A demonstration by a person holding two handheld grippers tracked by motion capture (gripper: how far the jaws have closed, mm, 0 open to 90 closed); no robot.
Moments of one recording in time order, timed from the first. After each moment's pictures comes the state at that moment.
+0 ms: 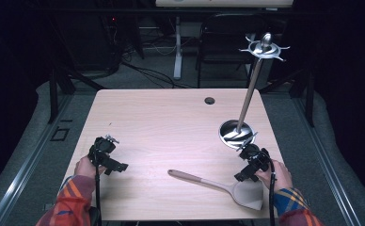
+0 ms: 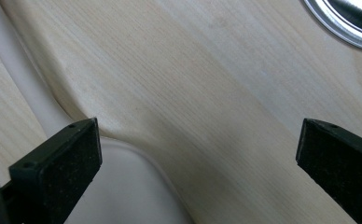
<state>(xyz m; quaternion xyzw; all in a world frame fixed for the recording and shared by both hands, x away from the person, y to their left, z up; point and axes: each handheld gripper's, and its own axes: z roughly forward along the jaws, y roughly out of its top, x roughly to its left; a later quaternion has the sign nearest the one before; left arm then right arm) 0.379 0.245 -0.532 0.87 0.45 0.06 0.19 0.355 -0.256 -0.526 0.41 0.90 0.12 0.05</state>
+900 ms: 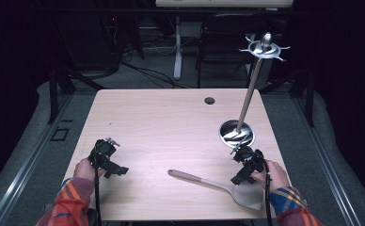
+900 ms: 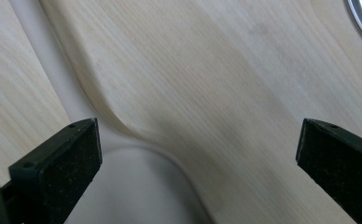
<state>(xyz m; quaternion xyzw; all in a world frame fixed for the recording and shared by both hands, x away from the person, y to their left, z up) 0.372 0.246 -0.535 0.88 0.44 0.04 0.19 0.355 -0.237 -0.525 0.37 0.92 0.09 0.03</state>
